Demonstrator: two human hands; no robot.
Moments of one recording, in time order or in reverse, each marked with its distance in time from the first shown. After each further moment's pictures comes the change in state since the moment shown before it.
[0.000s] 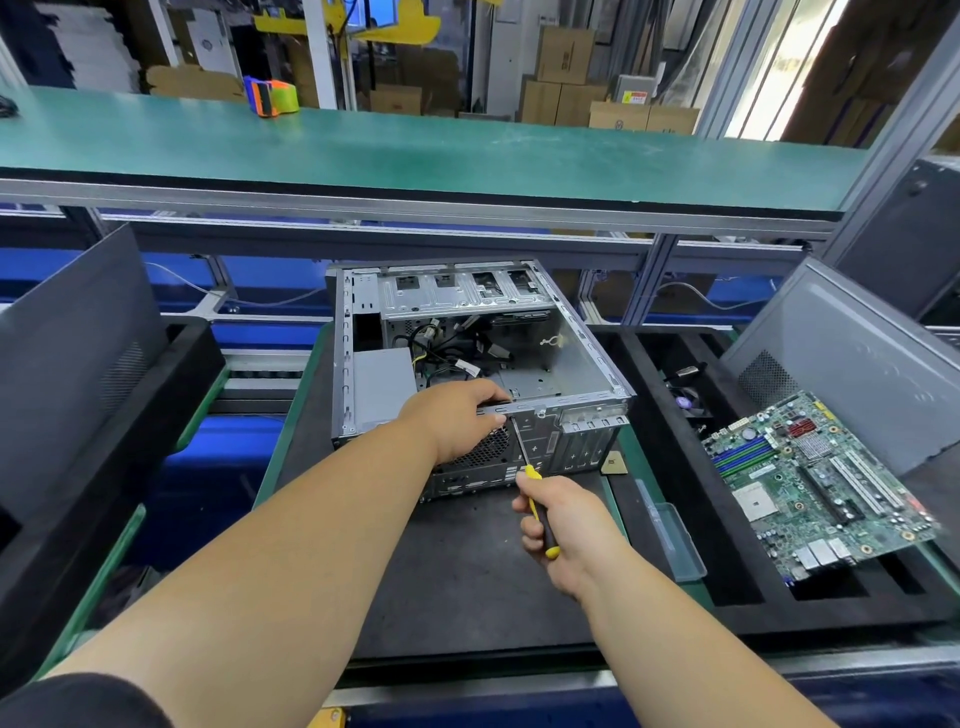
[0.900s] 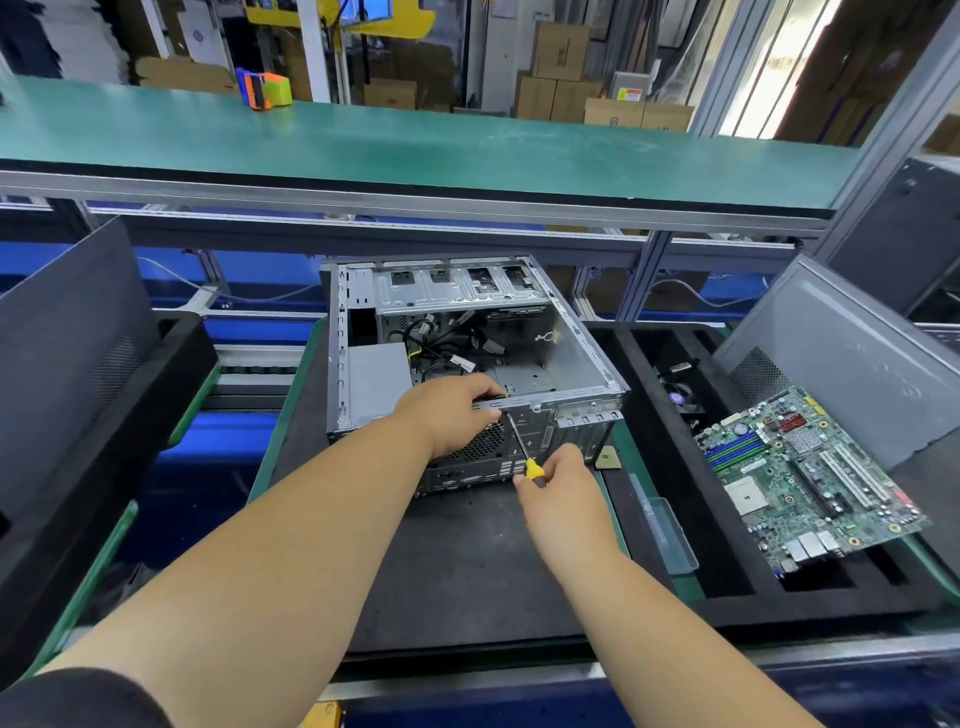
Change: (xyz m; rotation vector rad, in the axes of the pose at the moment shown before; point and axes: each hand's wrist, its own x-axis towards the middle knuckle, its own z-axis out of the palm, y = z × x) left_hand -0.001 0.001 0.000 0.002 0.017 0.004; right_hand 0.000 -0.001 -0.003 -0.851 0.287 -0.432
